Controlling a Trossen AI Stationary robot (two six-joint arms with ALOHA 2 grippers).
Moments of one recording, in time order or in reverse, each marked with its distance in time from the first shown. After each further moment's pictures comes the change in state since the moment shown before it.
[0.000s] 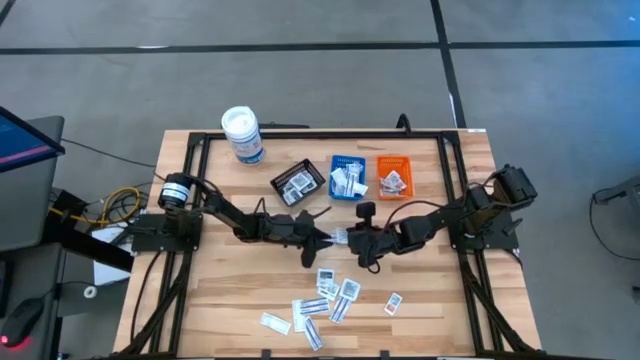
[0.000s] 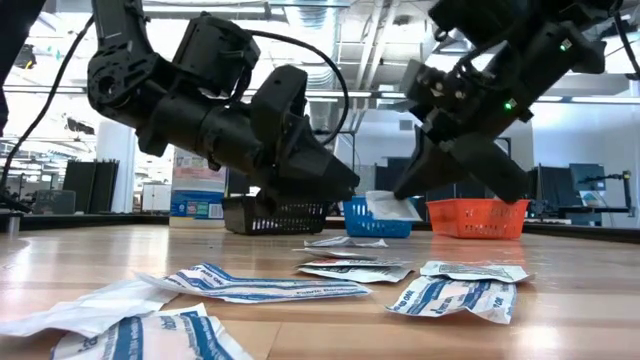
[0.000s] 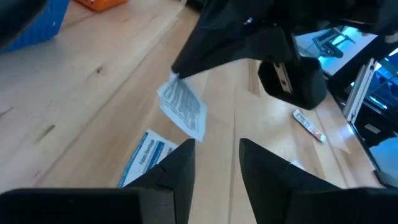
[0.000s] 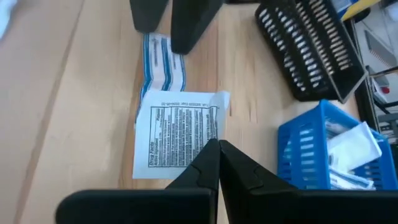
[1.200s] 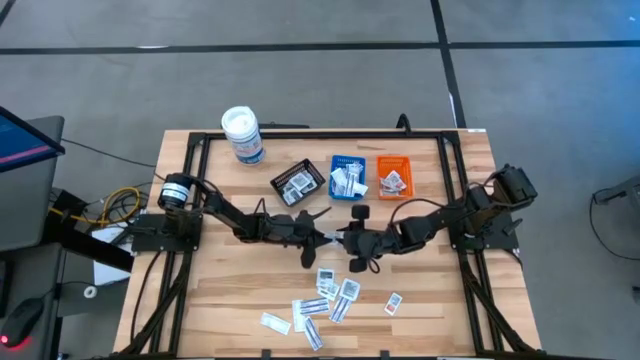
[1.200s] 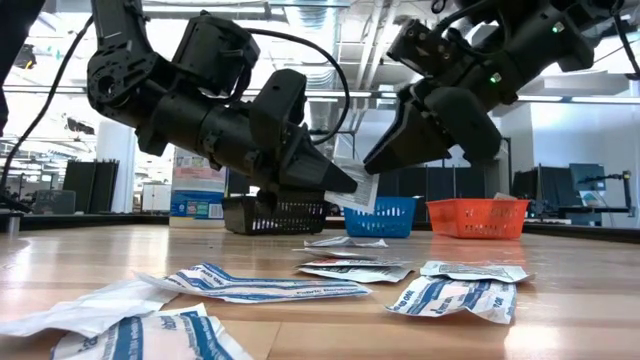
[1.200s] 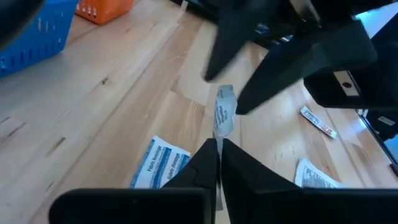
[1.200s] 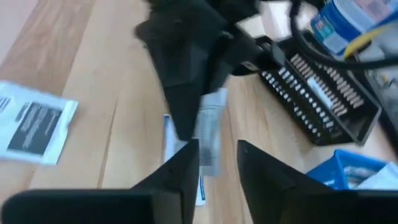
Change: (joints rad) left arm -0.005 0.000 0.000 0.000 -0.022 0.072; right arm -0.002 0.000 0.000 0.215 -0.074 0.071
